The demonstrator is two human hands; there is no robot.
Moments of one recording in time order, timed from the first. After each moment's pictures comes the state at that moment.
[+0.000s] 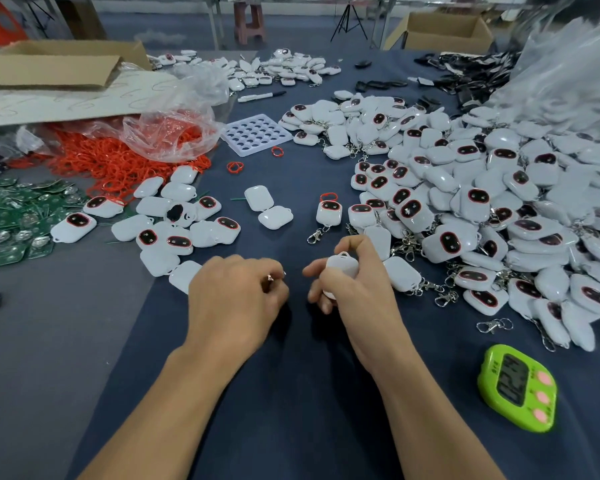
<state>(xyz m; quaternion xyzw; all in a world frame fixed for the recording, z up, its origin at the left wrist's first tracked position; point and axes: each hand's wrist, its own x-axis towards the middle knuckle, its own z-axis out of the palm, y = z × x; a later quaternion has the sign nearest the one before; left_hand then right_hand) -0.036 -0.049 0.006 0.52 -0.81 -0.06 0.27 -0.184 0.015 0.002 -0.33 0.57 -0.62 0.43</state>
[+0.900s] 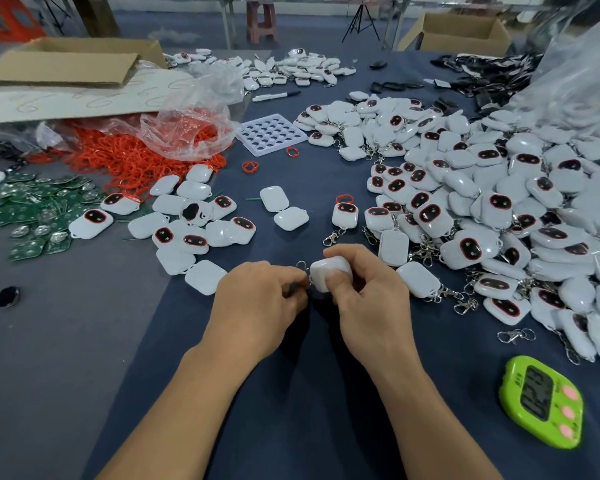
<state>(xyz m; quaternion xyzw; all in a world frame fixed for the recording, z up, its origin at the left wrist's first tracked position) -0.036 -0.055 0.001 0.47 -0.84 -0.17 0.22 -0.176 0.014 -0.007 -0.44 0.67 -0.55 0.25</state>
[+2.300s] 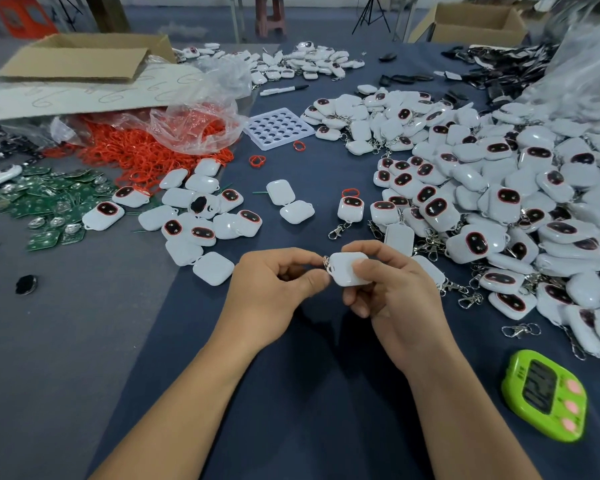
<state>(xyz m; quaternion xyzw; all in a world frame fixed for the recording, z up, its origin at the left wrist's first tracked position) -0.037 -0.047 0.009 0.41 -0.67 -0.51 0.35 -0.197 0.022 0.014 -0.25 0.49 -0.65 0.53</state>
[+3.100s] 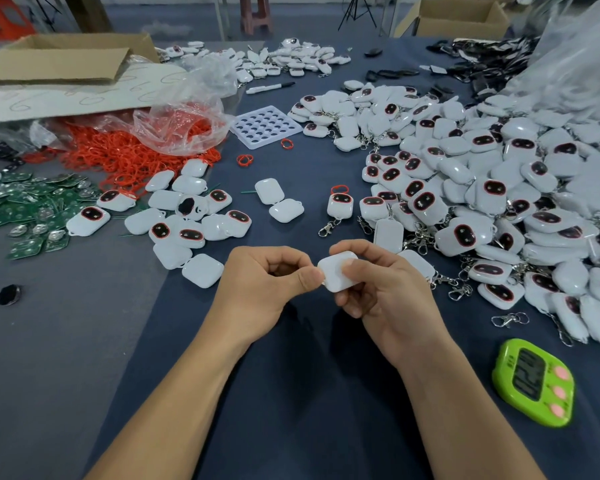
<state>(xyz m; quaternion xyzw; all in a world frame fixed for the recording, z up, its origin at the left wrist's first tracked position) -0.038 -0.052 0.011 0.38 -0.66 -0.55 0.34 -0.199 0.024 0.013 -0.24 0.47 -0.64 0.56</state>
